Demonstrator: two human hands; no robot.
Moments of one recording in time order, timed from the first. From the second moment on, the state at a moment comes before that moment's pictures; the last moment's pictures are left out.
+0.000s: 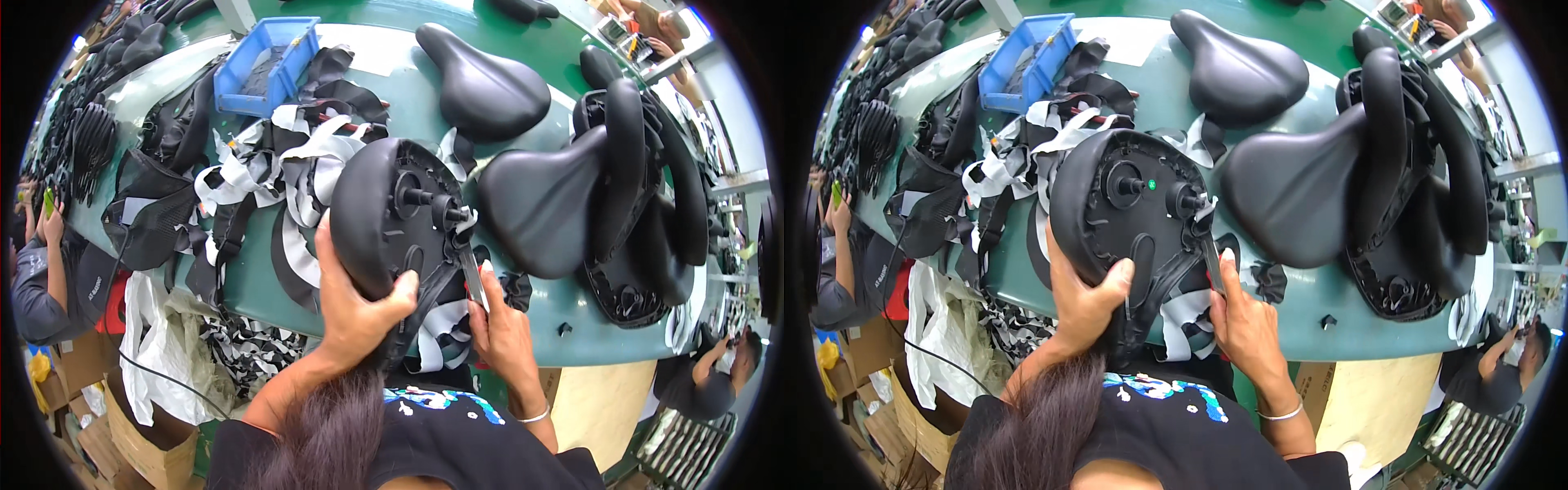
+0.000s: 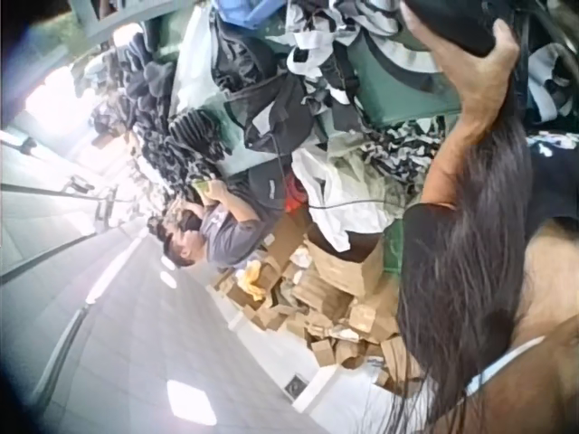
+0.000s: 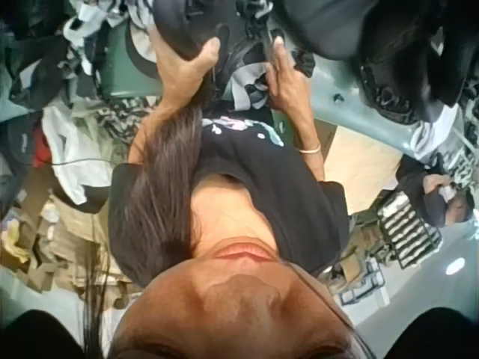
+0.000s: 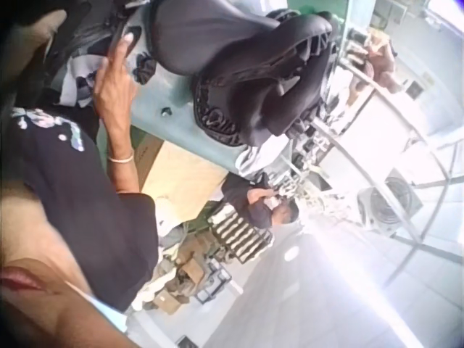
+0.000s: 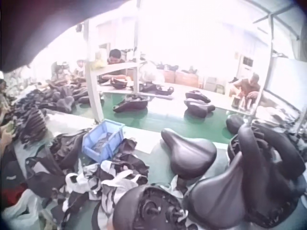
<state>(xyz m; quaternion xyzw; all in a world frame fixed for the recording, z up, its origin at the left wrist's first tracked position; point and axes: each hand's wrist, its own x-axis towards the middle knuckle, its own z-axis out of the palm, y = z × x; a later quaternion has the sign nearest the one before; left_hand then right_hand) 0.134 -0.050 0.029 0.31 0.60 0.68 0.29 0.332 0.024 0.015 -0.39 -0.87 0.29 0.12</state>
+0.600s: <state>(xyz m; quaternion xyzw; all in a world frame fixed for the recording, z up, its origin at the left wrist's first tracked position) 0.115 -0.071 0.016 0.22 0.56 0.74 0.30 0.248 0.071 0.043 -0.34 -0.76 0.49 0.25</state>
